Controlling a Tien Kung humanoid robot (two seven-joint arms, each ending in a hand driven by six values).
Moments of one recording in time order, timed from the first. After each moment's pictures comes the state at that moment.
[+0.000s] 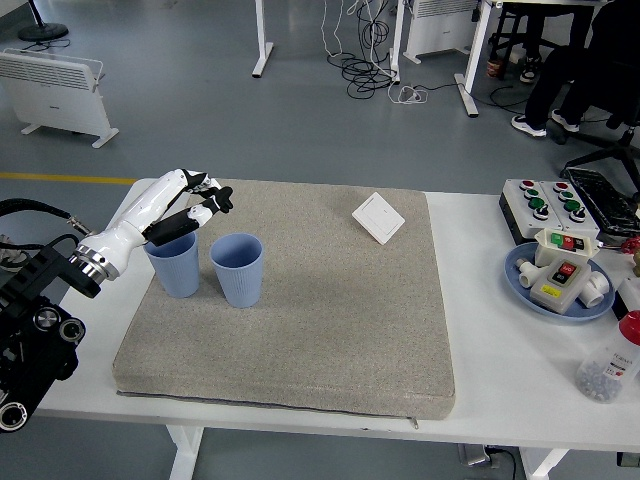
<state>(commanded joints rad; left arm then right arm) -0.59 0.32 -1.28 -1.19 1.83 -0.23 -0.18 0.13 -0.12 1.16 0.18 -1.02 0.08 -0.18</state>
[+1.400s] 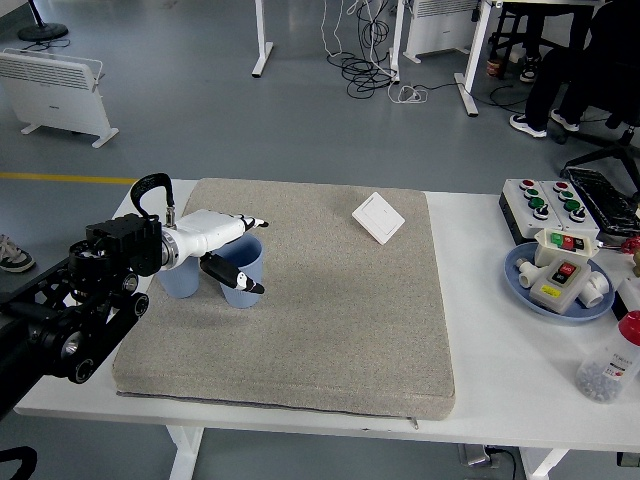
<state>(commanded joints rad) -0.88 0.26 -0.99 -0.88 2.27 -0.40 -0.10 0.13 -0.13 1.13 0.18 -0.98 0.08 -0.19</state>
